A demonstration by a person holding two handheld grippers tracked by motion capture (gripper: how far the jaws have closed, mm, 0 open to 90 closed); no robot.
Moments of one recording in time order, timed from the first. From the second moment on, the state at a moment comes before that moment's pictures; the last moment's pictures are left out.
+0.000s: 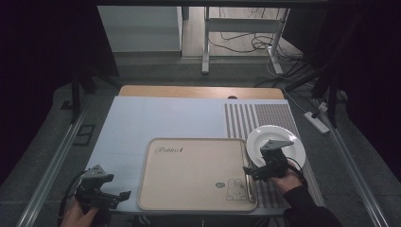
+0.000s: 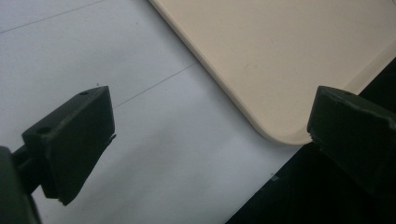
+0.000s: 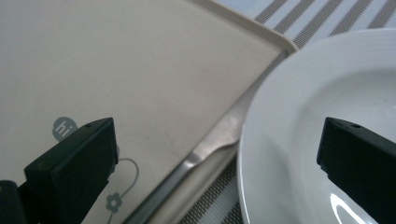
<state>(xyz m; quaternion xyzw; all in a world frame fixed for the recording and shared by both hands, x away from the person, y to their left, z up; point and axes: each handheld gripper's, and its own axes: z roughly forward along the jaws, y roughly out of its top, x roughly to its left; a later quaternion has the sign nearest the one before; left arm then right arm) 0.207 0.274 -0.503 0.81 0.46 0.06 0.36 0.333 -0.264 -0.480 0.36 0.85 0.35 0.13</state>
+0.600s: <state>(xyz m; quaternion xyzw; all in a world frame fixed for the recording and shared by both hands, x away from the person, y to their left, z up) 0.207 0.274 -0.503 0.81 0.46 0.06 0.36 0.315 -0.296 -0.484 0.40 0.83 0.36 0.15</state>
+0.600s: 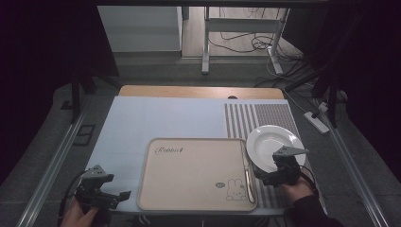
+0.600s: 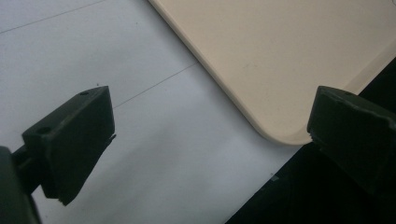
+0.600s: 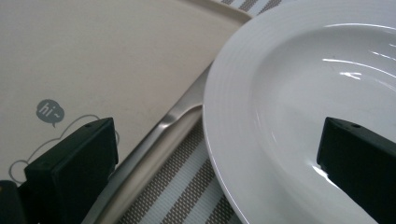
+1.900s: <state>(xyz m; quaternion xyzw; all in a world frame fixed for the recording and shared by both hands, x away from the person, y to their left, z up) 0.206 0.275 -0.504 0.81 0.46 0.07 0.36 0.276 -0.336 -0.481 0.46 0.79 0.36 0.18</state>
